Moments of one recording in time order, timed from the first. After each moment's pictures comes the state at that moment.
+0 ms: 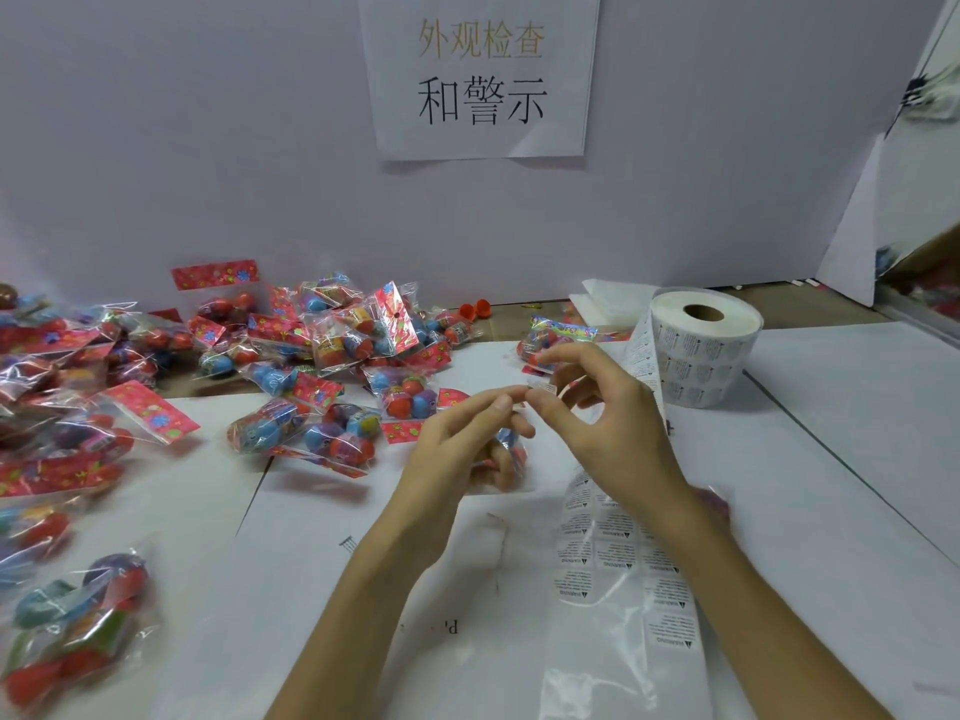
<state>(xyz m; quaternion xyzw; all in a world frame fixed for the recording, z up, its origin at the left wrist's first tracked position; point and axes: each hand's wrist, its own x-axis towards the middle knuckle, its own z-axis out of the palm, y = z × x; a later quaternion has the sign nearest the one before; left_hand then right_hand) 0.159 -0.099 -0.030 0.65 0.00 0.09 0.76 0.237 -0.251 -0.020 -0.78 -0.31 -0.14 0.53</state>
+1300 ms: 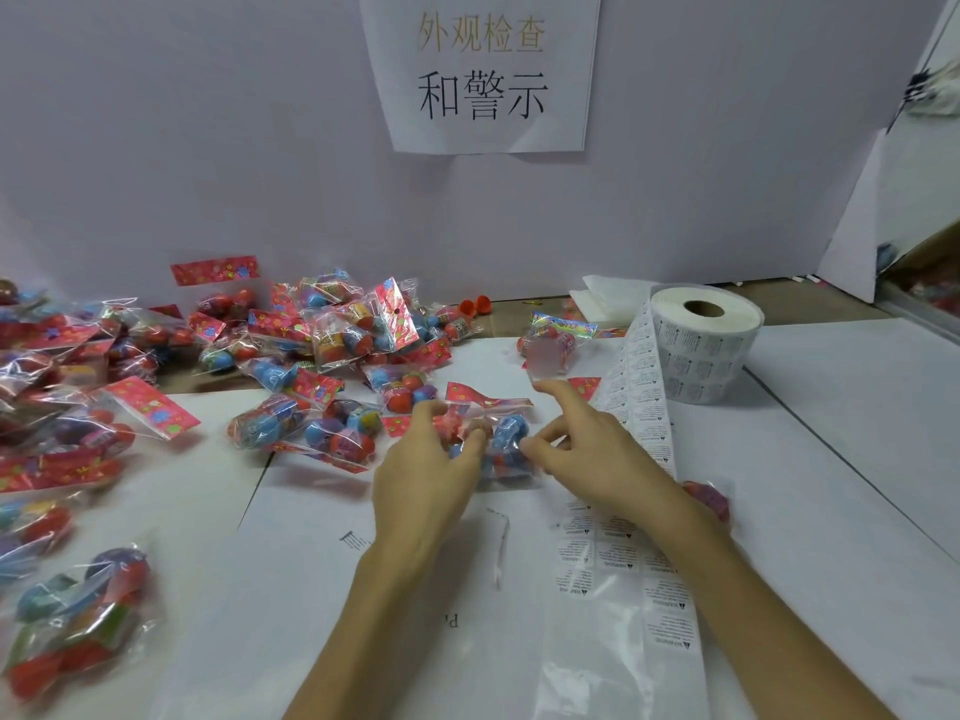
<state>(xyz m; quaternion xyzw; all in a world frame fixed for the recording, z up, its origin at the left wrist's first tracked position) 0.166 -0.091 -0.052 0.87 0.26 0.17 0.40 0.245 -0.249 -0.041 -0.89 -0.27 0.08 0.37</state>
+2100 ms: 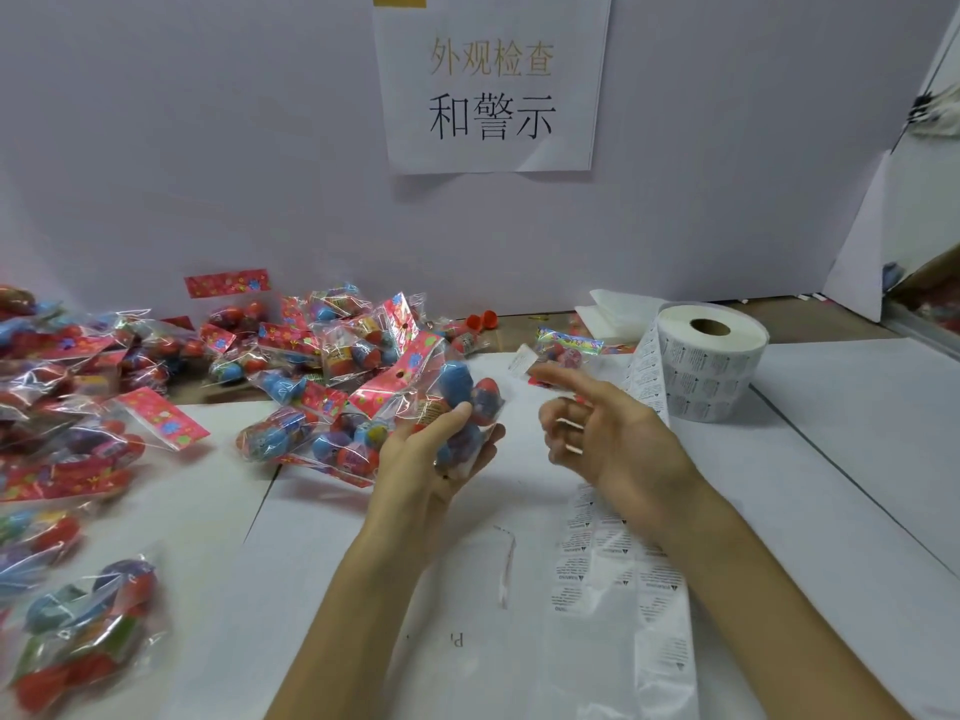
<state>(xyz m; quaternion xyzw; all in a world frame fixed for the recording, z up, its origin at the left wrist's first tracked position) 0.160 -0.084 -0.025 0.43 0.19 0.14 0.87 0.239 -0.250 -0.010 -0.53 -0.18 0.27 0.79</state>
